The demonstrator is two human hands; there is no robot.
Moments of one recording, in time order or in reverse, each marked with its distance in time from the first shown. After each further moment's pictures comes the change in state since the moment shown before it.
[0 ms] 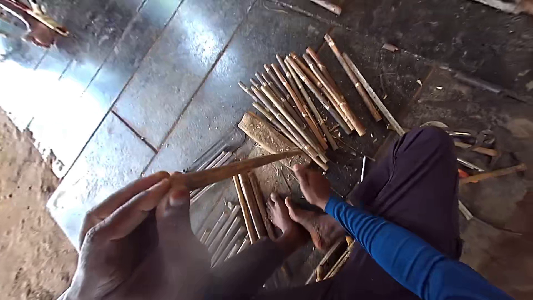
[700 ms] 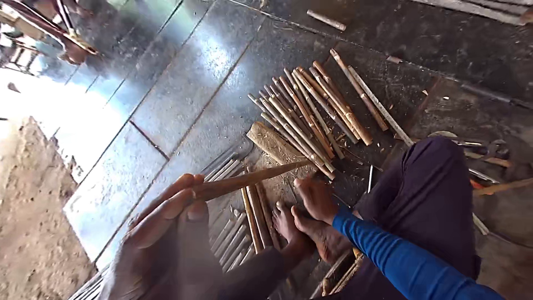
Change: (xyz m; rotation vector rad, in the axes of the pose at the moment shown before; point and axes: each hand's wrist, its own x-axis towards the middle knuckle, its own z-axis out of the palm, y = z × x) left_hand 0.002 0.008 0.010 -0.091 -0.021 0.000; right_hand -0.004 -0.007 -0.003 -0.013 0.048 -0.068
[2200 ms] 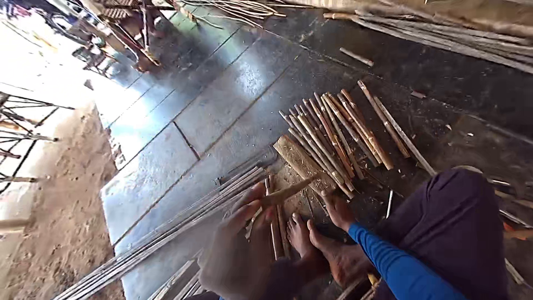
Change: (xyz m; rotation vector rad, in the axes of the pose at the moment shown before) left_hand -0.024 -0.005 0.007 -0.009 0.091 0.032; right_hand 0.027 0.057 0.030 -0.067 -0.139 0.138
